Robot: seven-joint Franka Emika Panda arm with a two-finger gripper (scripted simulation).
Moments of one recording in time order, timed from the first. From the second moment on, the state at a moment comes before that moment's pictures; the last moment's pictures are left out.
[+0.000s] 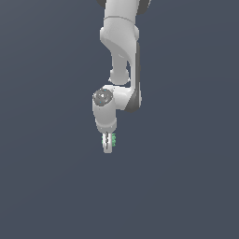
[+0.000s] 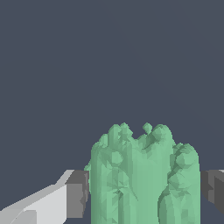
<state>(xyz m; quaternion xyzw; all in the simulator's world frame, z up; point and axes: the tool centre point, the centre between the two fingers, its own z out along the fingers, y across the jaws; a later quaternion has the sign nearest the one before) -0.014 -0.057 0.047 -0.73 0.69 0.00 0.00</state>
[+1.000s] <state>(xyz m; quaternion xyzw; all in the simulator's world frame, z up) -0.023 -0.021 0.093 -0.73 0.69 0.00 0.00</state>
